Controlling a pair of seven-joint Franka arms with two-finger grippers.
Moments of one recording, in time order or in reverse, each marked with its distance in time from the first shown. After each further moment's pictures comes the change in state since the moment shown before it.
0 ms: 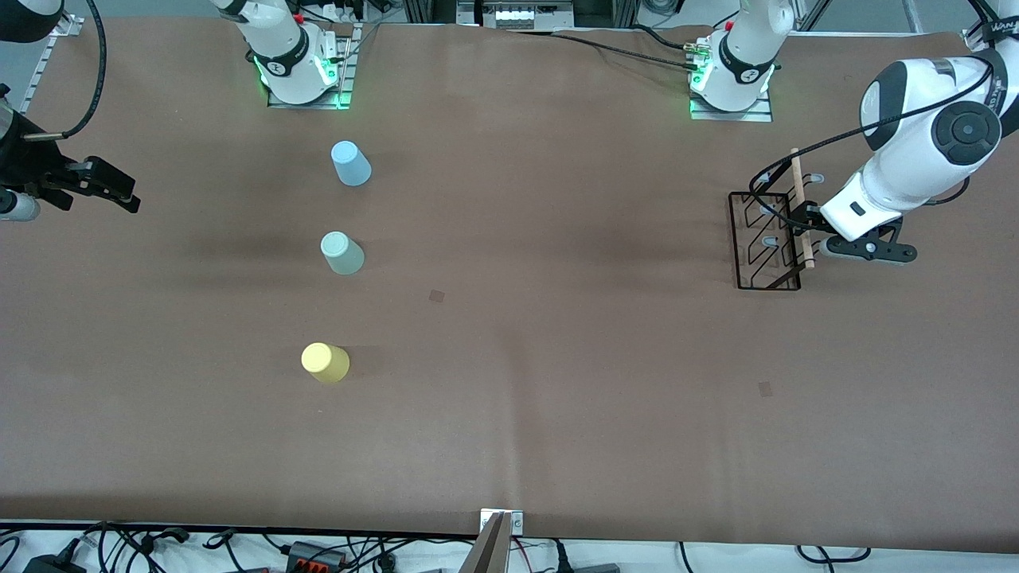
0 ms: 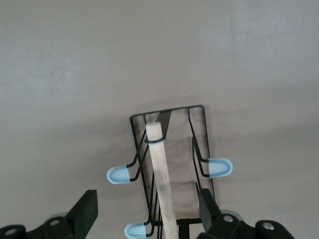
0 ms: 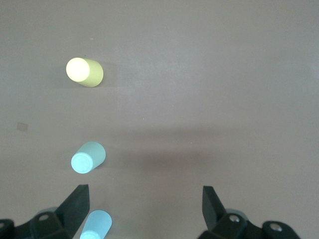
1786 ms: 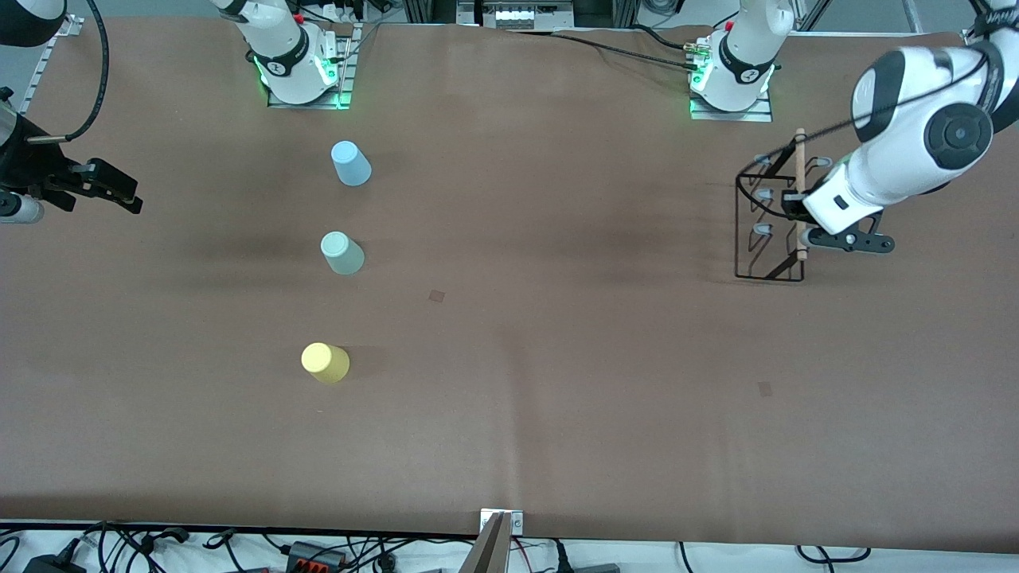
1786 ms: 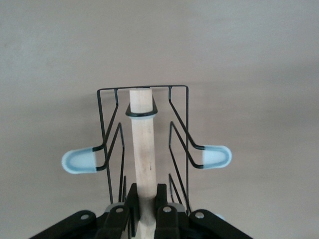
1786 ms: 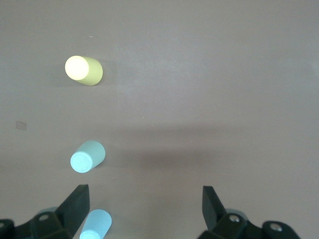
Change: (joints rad) left arm -0.152 -0.004 0.003 0.204 -0.126 -0.323 -0.105; right arm 0.000 0.004 0.000 -0.004 0.000 0.000 0.000
